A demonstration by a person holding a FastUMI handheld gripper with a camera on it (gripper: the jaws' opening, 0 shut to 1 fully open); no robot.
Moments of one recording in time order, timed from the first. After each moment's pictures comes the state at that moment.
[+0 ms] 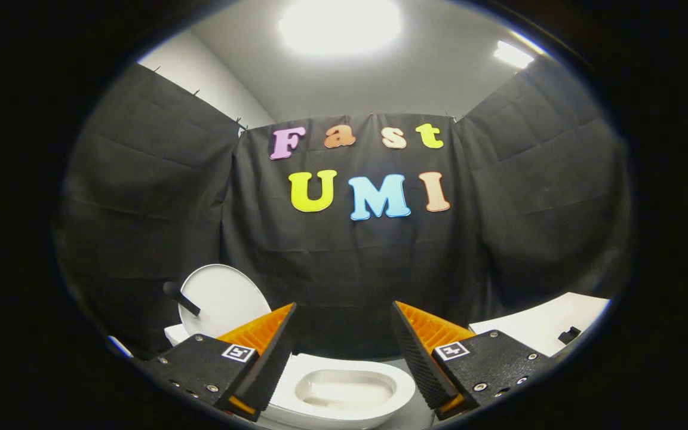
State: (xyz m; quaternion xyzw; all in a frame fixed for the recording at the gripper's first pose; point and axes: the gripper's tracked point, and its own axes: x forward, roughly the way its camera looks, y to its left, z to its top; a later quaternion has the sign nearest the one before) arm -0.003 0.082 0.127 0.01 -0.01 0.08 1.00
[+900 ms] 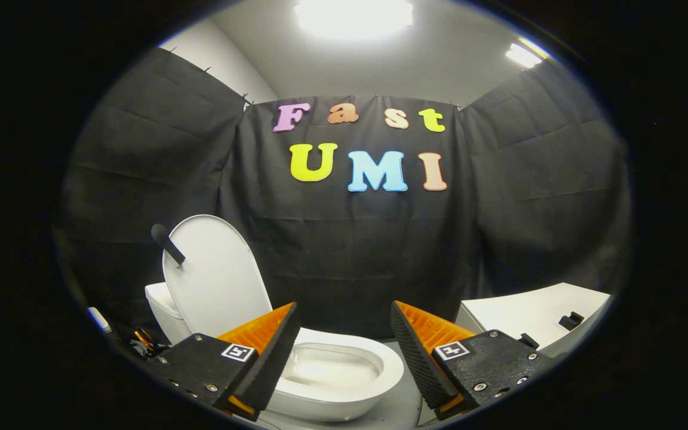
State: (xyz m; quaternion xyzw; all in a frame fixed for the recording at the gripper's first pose) arm -0.020 0.079 0.040 -0.02 0.02 0.07 1.00
